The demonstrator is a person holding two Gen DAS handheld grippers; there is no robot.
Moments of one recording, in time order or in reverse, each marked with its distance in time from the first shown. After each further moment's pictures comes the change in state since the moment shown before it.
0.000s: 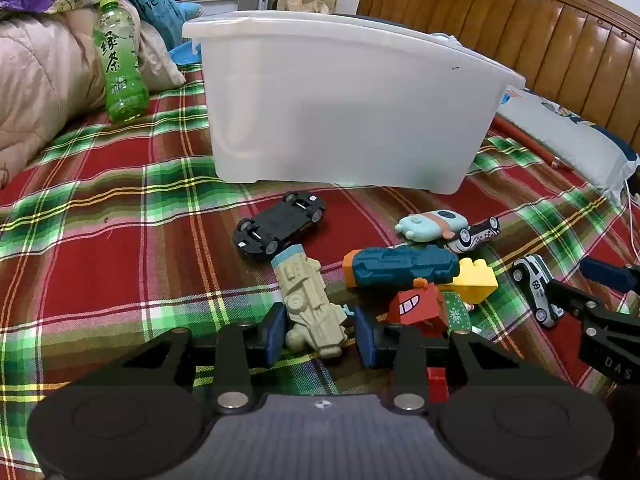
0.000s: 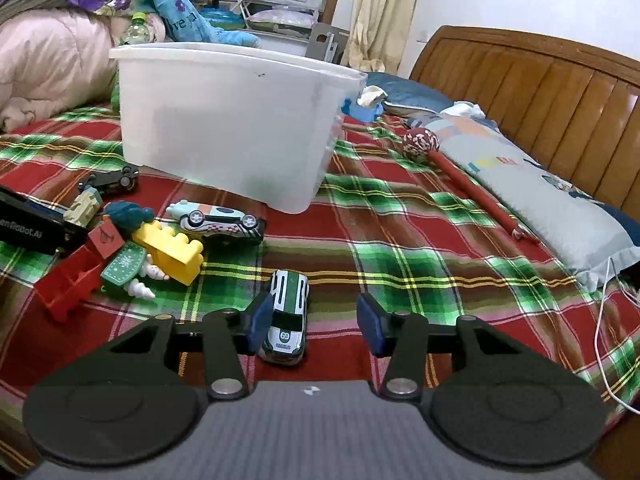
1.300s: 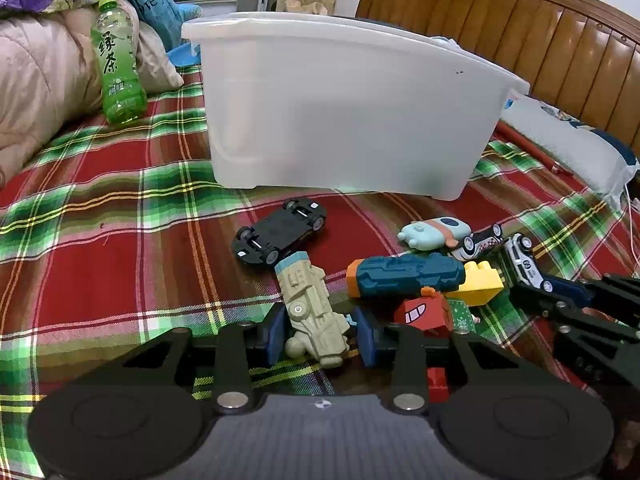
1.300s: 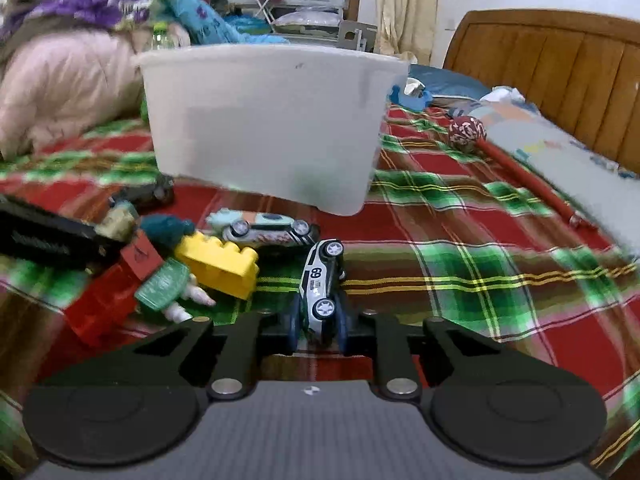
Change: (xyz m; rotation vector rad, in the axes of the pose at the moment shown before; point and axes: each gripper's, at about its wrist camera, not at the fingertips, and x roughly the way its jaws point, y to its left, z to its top) left arm 0.004 0.003 0.004 -0.006 -0.005 -0.011; right arm 0.019 0.006 0.003 0.078 -0.008 0.164
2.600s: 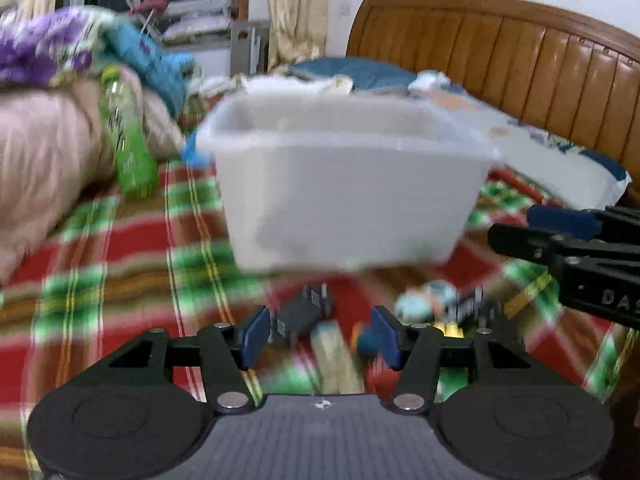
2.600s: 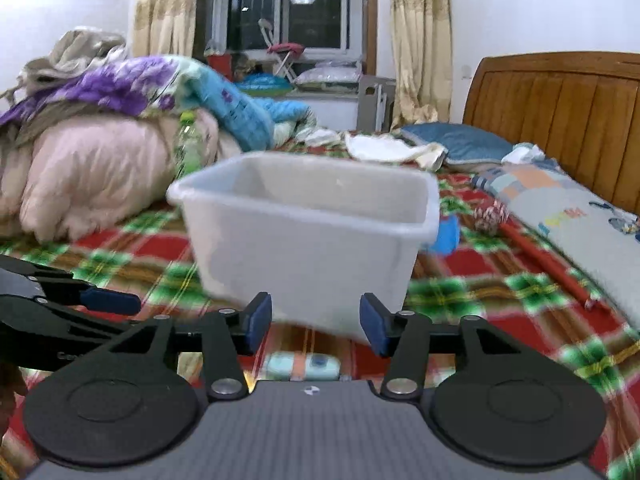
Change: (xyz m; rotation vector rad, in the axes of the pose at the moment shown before) left arm -0.042 0.000 0.025 0.052 -0.091 0.031; right arm -0.031 0.013 0.071 0.007 -0.138 0.074
